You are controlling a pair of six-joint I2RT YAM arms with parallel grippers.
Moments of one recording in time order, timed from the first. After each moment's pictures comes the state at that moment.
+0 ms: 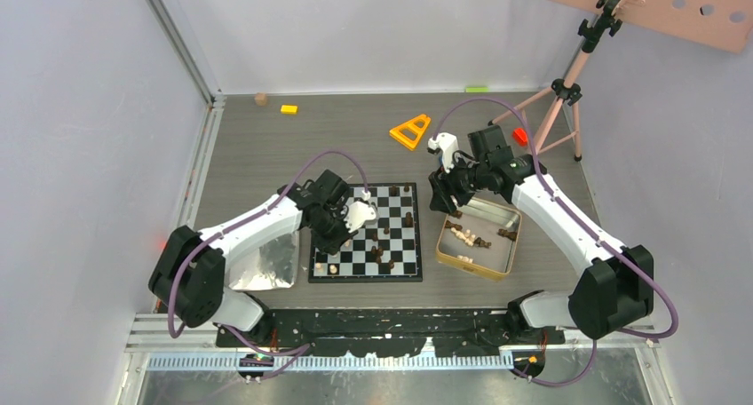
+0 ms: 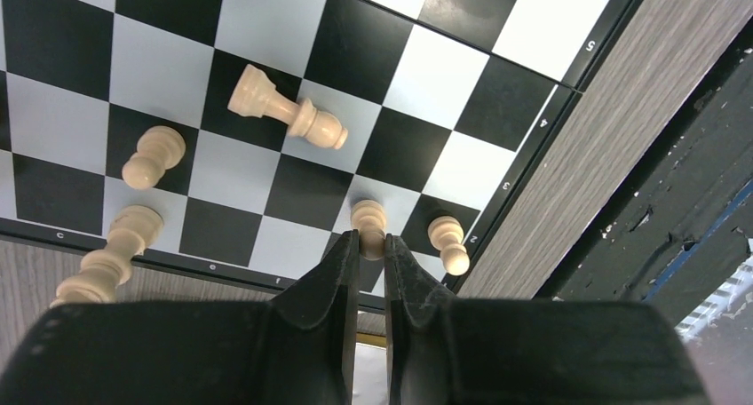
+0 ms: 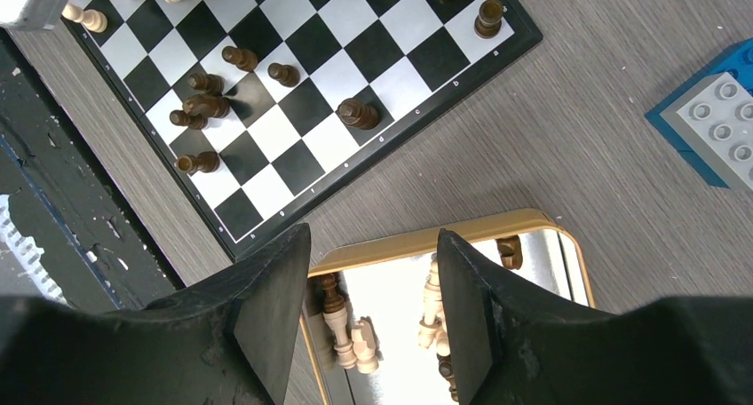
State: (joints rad) left arm -0.64 1.44 0.93 -0.78 0.26 0.50; right arm 0.37 1.33 1.10 -0.69 -0.49 -0.33
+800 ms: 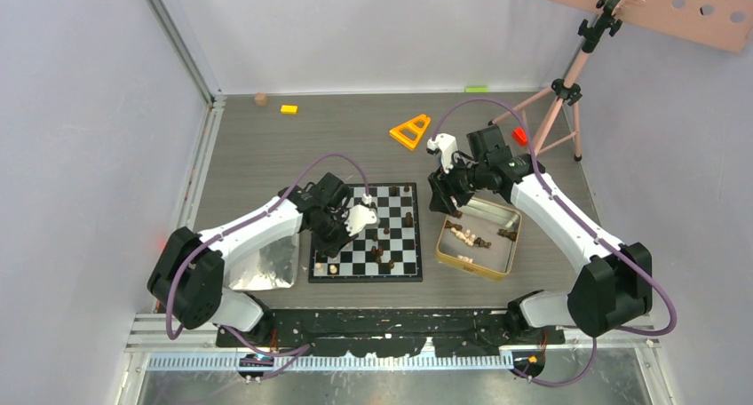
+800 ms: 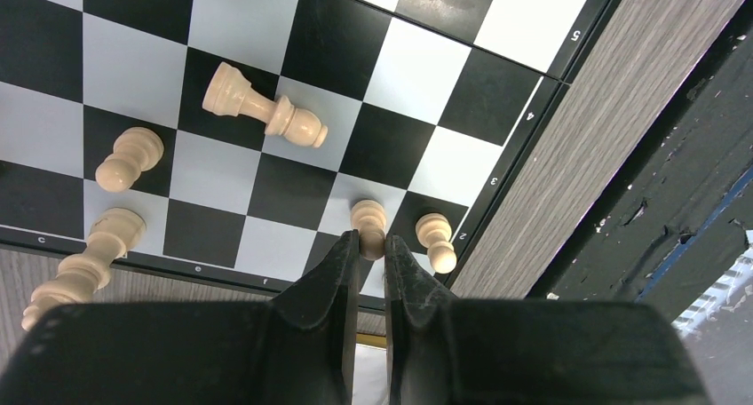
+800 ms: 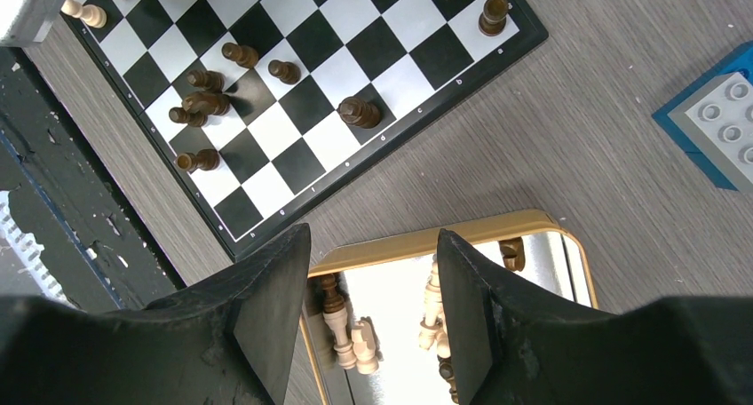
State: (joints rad) left arm -0.67 1.42 0.91 -0.79 0.26 0.50; right arm 0.37 1.34 1.10 -0.69 -0.49 -0.34
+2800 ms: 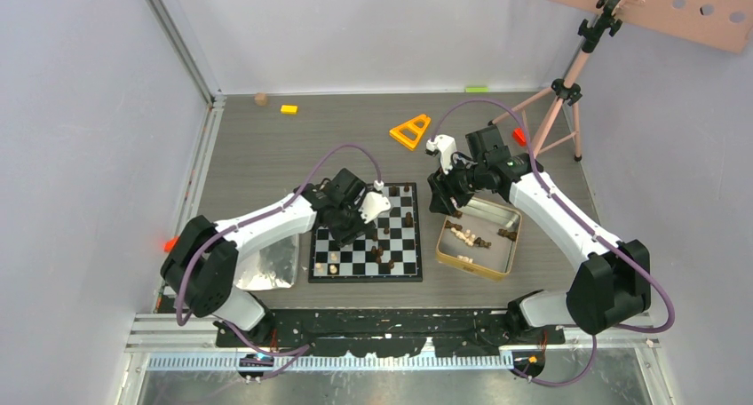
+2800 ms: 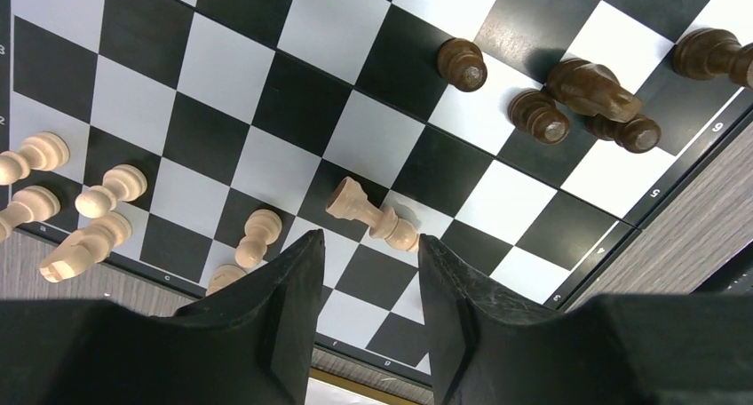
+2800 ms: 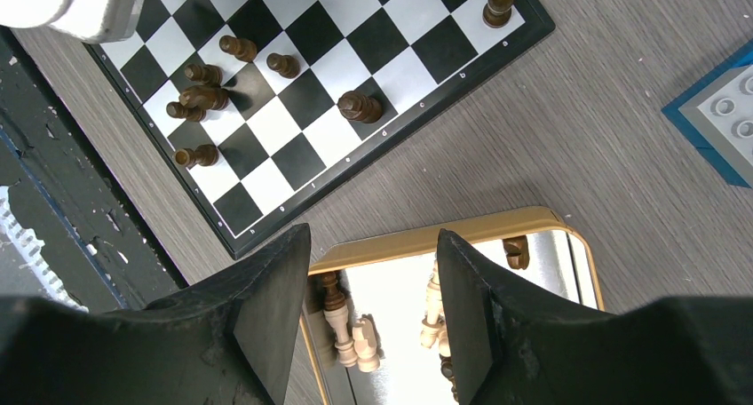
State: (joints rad) left arm -0.73 1.50 0.97 -0.59 0.09 0.38; right arm 0.37 1.36 1.10 -0.70 -0.49 -0.34
